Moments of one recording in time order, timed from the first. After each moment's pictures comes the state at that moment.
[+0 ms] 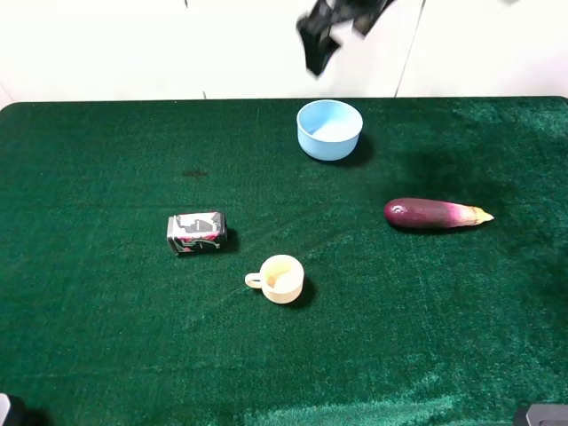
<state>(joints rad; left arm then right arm) -0.17 -0.01 -0.50 0.02 1.06 -0.13 0.54 2.04 -1.98 -0.05 1.20 -0.27</state>
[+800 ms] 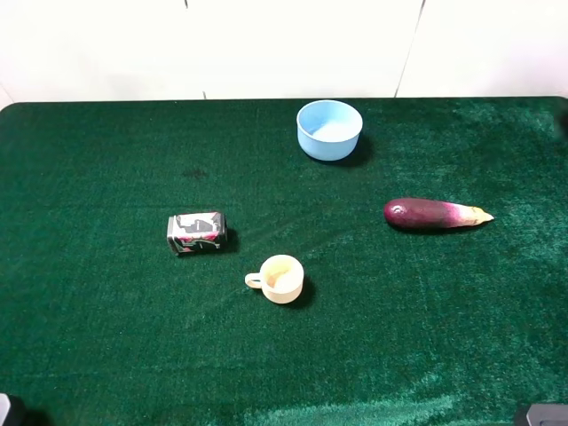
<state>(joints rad) -0.17 -0.01 -0.50 0.02 1.06 -0.13 0.54 0.77 -1.00 -0.03 1.20 -0.06</state>
